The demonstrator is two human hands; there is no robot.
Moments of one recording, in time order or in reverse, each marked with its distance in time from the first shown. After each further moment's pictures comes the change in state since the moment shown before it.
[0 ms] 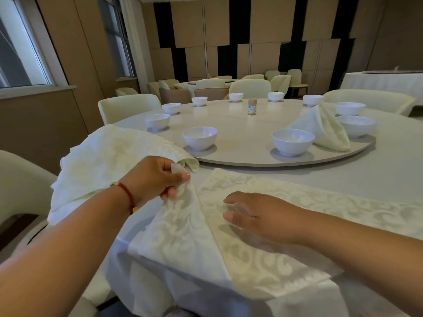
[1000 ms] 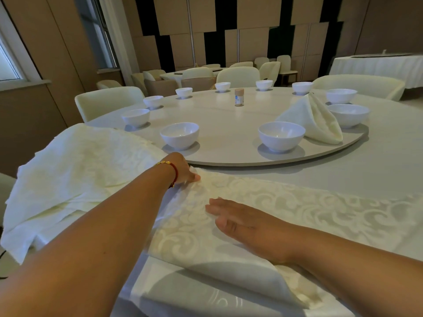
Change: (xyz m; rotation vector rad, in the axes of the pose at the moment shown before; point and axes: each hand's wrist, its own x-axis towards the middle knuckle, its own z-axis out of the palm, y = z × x) left_hand 0.133 0.000 0.074 0.716 -0.117 -0.201; right_hand 0.036 0.062 0.040 0.195 0.029 -0.191
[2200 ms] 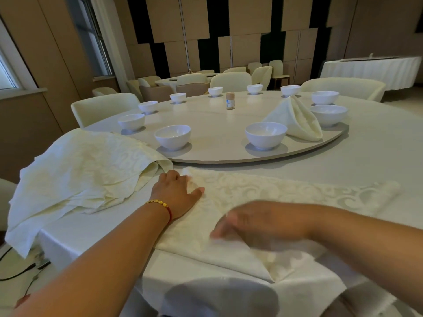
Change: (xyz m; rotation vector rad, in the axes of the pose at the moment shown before) left_hand -0.062 -0.011 0.055 0.181 0.229 0.188; right_hand -0.050 -0.038 -0.050 0.165 -0.265 0.044
